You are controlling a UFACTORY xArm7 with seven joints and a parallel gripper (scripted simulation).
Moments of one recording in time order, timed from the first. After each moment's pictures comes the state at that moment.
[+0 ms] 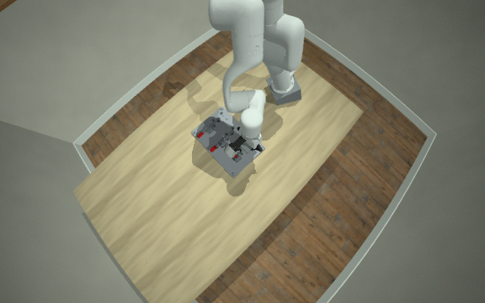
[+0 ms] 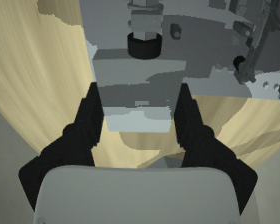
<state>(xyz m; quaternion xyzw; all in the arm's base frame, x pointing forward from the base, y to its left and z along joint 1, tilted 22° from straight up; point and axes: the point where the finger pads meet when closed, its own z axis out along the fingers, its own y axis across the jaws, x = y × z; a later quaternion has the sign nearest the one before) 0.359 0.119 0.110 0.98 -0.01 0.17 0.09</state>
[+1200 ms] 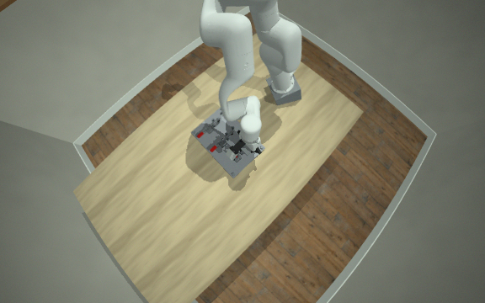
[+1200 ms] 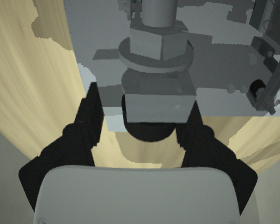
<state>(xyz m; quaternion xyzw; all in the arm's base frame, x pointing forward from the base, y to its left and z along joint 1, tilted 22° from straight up) 0.374 0.113 0.073 0.98 -0.01 0.17 0.09</state>
